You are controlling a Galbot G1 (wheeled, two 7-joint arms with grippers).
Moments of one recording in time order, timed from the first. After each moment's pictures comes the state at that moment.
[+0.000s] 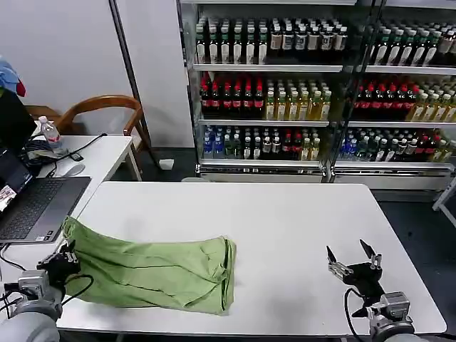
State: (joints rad) left arm 1.58 -0.87 -0.73 -2.13 -0.63 0.45 -0.43; right arm -1.61 1.09 0.67 2.17 0.30 -0.28 0.09
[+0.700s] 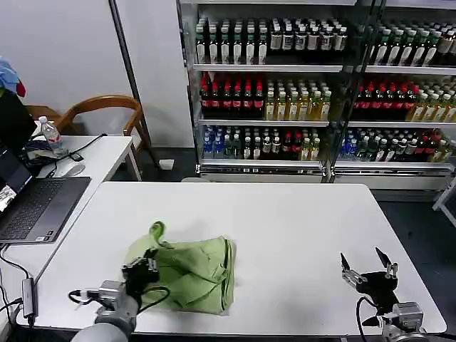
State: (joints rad) left arm 1.43 -1.03 -0.32 -2.19 -0.49 0.45 -0.38; right arm -1.69 1.13 0.75 2.20 0.26 -0.28 0.09
